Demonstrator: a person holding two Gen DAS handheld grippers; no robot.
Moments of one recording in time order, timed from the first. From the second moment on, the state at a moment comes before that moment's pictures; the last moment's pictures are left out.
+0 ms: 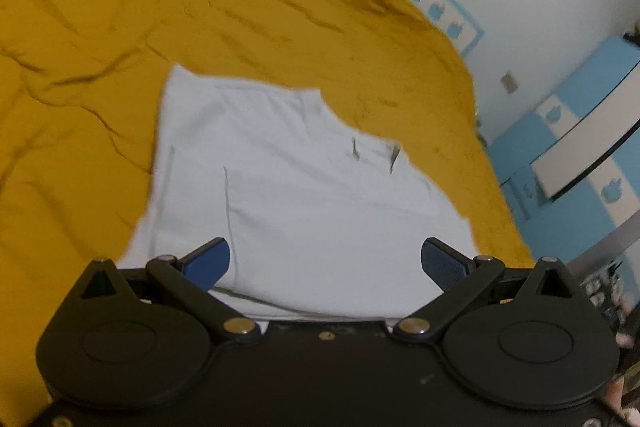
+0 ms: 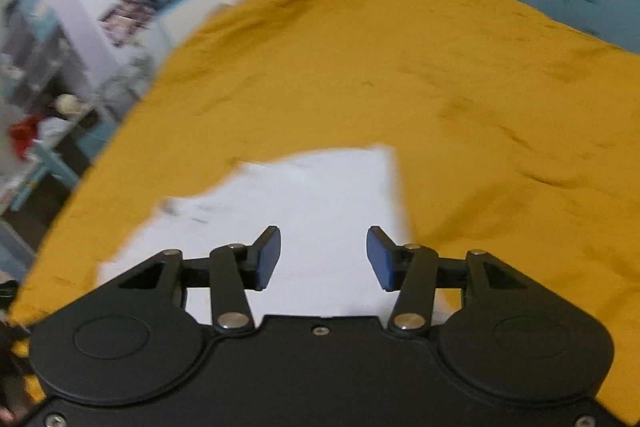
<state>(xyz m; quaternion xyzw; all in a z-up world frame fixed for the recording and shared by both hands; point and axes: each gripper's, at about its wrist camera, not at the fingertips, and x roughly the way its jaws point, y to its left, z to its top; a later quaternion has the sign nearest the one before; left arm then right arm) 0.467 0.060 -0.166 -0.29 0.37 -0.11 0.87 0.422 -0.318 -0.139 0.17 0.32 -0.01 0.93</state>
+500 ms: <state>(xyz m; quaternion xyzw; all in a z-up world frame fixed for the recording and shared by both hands) 0.488 0.042 -0.190 -0.26 0.42 -0.08 0.87 0.390 -0.295 -0.192 -0.10 0.33 0.02 0.94</state>
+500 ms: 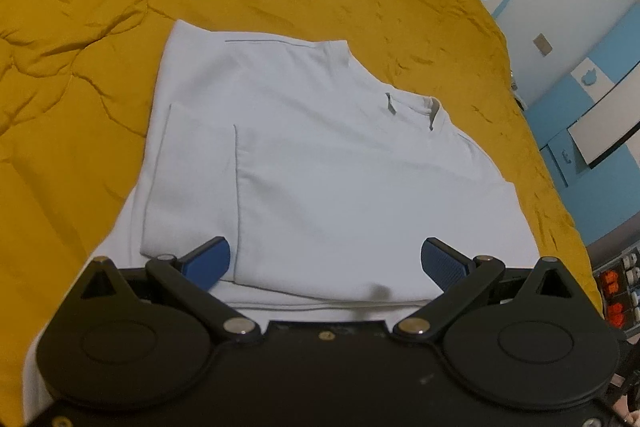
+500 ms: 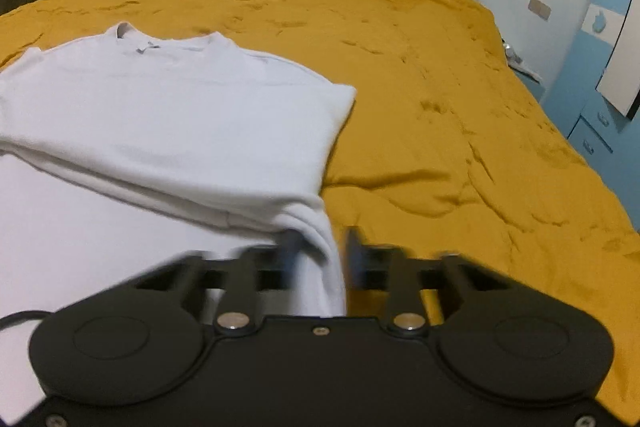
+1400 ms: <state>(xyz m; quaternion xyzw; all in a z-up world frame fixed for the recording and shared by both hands) 0.407 0.081 -0.113 -0.21 0.41 -0.09 0.88 0.296 -0.319 -0.129 0.05 0.31 0.03 0.95</state>
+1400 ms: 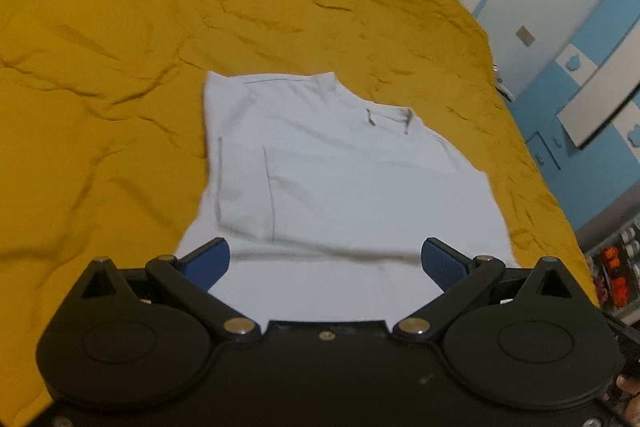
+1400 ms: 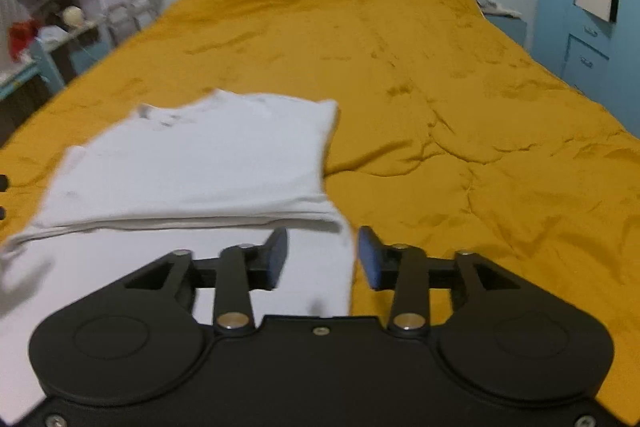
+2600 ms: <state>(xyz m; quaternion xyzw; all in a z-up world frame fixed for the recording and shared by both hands) 0.176 0.136 -0.191 -0.41 0.44 -0.16 0.78 0.135 -0.365 -0.191 0.25 0.39 0.16 0.87</state>
